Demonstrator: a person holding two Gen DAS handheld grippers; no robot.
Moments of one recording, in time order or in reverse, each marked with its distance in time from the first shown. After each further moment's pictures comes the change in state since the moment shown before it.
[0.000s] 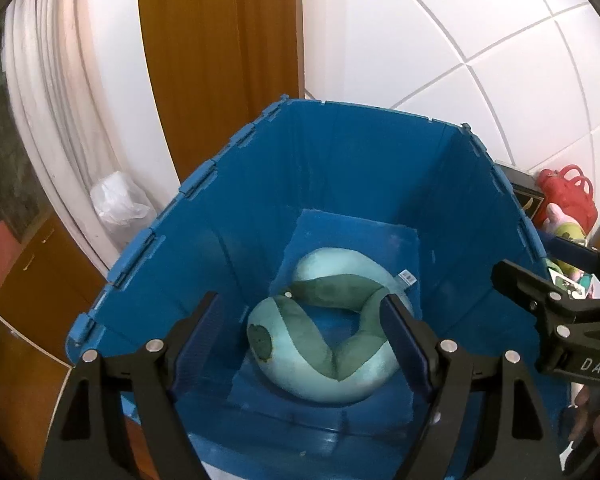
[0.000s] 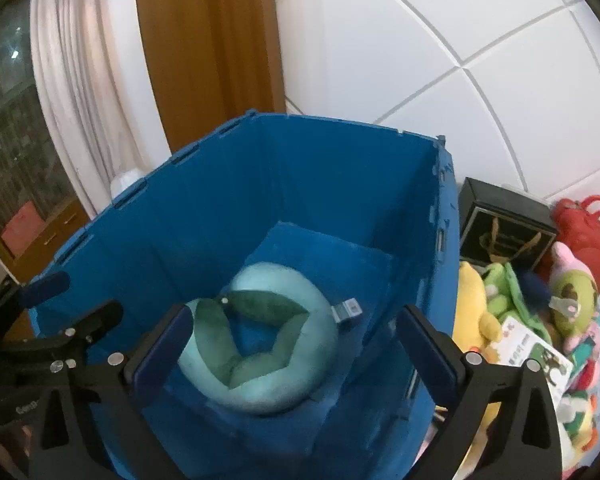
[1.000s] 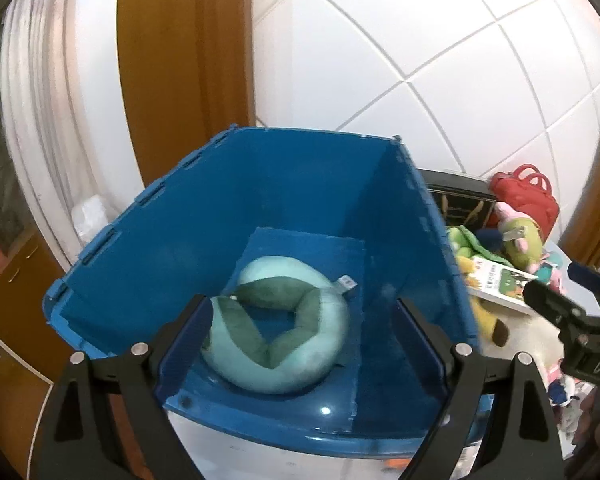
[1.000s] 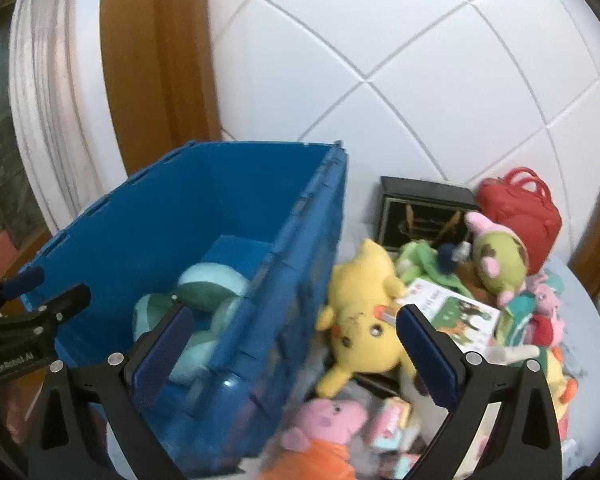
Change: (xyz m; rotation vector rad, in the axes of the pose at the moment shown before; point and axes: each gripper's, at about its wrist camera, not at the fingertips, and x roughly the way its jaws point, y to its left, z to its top) left arm -0.061 -0.082 -0.043 0.030 -0.113 -0.087; right arm -0.103 -0.091 -0.078 0.092 -0.120 -0.130
